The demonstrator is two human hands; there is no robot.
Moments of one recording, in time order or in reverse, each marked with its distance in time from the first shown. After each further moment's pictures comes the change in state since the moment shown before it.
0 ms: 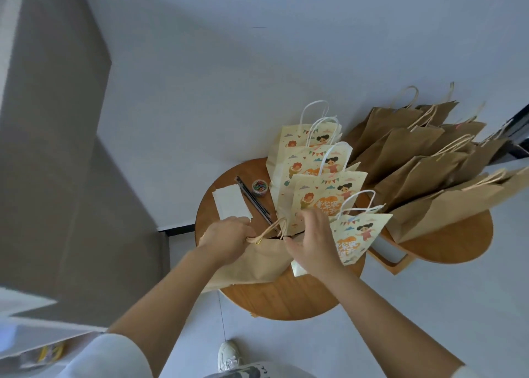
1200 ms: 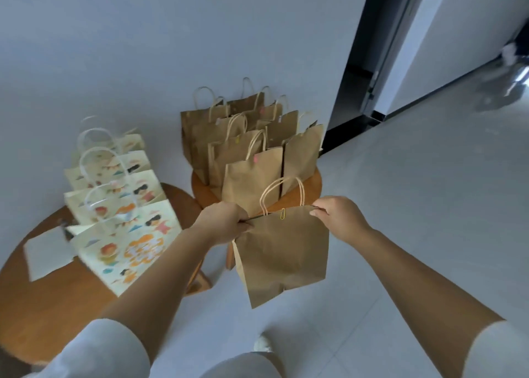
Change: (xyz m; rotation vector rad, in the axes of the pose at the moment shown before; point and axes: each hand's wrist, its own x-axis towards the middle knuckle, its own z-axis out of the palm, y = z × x) left_hand 0.107 0.458 0.025 0.051 -0.049 0.282; right_hand -0.197 0.365 -0.329 -0.240 -0.014 0.302
